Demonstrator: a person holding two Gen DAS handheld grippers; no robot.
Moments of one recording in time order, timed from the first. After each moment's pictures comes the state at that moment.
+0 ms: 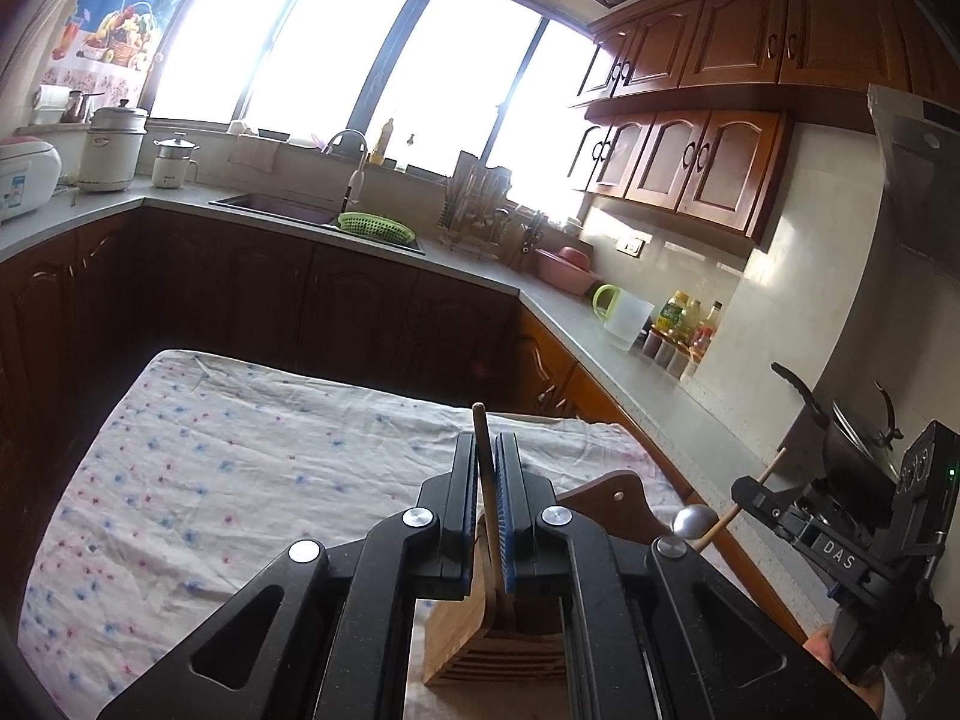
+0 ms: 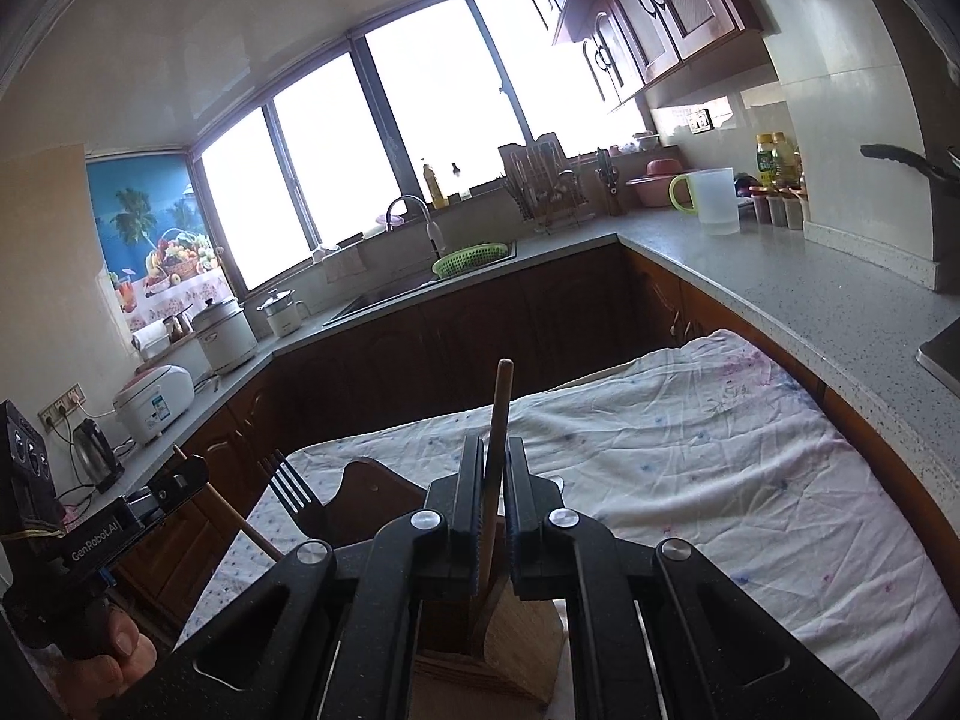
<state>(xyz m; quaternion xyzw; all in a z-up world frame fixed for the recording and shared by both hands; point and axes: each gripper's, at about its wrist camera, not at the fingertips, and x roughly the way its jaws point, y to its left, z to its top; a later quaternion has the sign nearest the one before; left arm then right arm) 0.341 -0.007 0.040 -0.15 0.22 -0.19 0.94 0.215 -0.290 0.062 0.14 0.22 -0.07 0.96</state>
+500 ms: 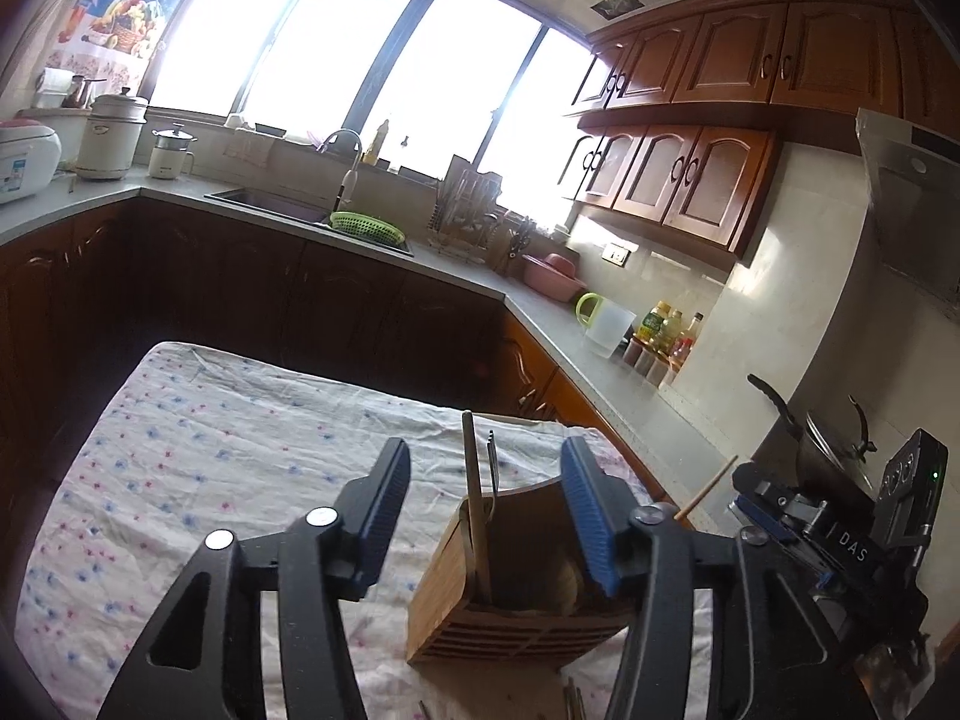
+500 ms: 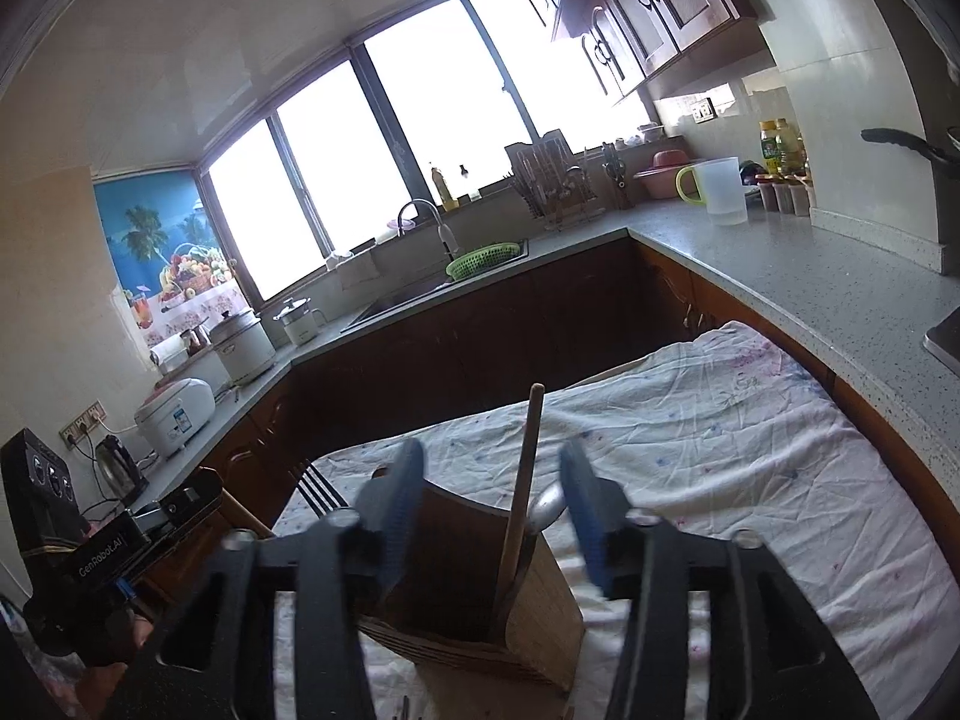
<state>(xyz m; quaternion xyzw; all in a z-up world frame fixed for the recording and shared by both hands) 0.315 0.018 0.048 -0.18 0.21 -0.20 0.94 0.197 -0.294 0.075 0.17 0.20 -0.05 0.96</state>
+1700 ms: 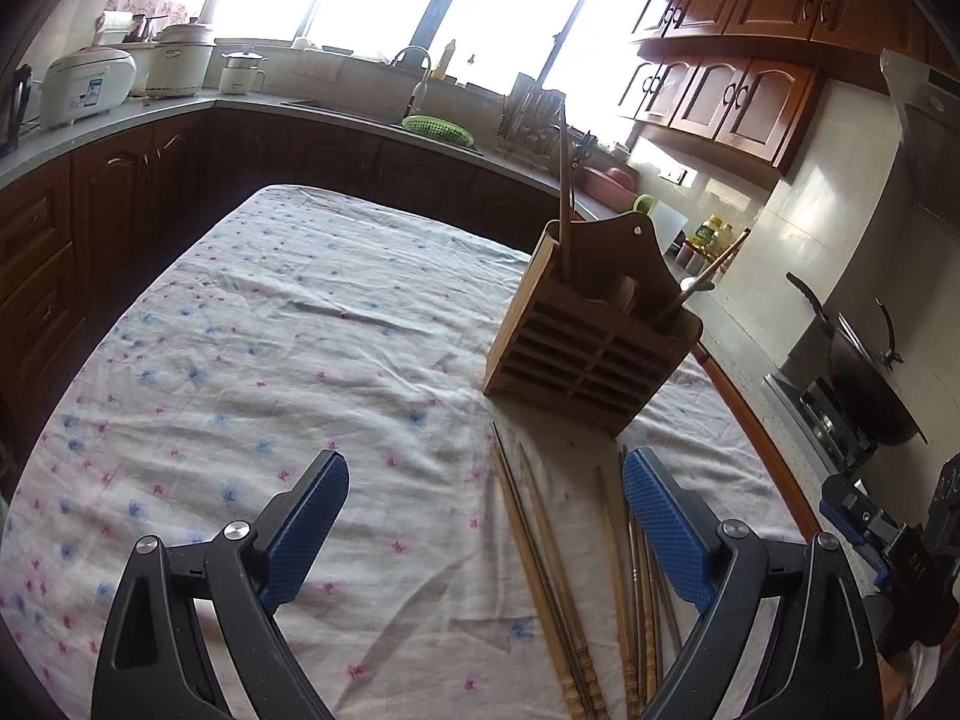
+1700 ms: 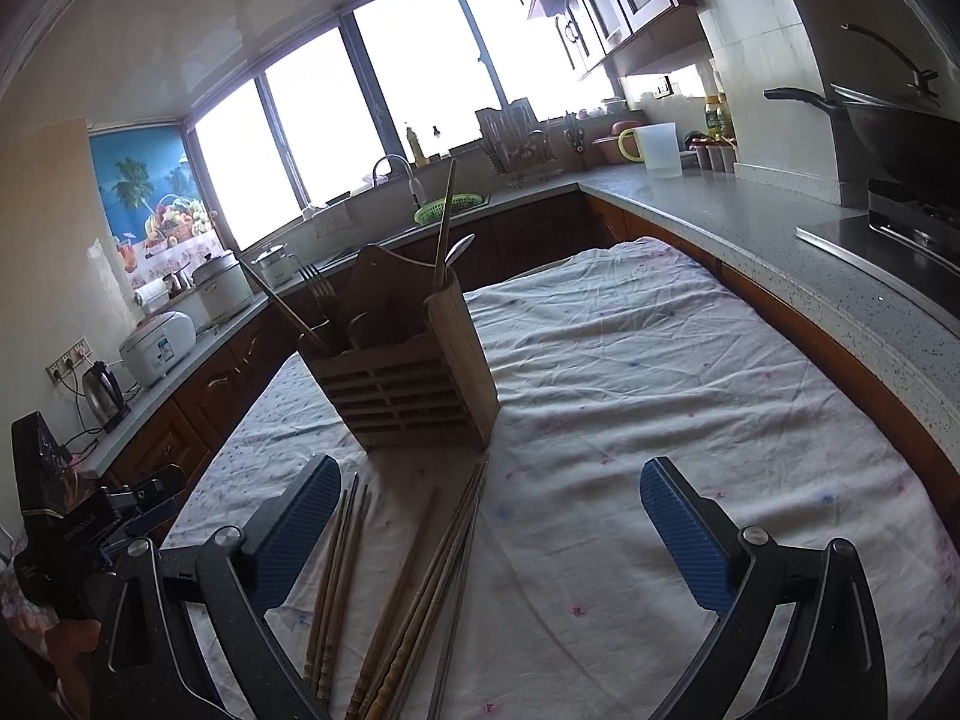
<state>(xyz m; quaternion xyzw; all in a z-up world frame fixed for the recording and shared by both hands) 0.160 0.034 -0.003 -0.16 0.32 -0.15 0.92 0.037 -0.268 0.012 0.14 0.27 -0.09 0.95</state>
